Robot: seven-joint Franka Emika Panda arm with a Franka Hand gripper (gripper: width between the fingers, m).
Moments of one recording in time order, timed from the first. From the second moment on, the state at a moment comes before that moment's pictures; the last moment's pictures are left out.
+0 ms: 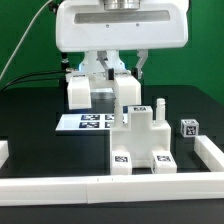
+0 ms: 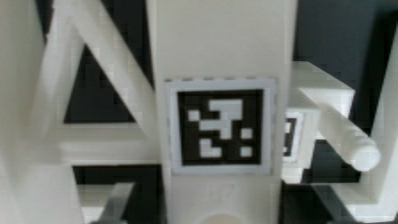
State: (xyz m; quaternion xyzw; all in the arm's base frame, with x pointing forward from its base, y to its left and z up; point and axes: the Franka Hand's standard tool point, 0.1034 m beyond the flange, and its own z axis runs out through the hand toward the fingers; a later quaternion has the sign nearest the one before) arm 0.556 -0.001 0.146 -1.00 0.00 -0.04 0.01
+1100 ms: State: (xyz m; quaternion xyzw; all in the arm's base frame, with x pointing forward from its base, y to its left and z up) arm 0.564 0.053 0.145 -1.00 0.03 -0.03 0.00
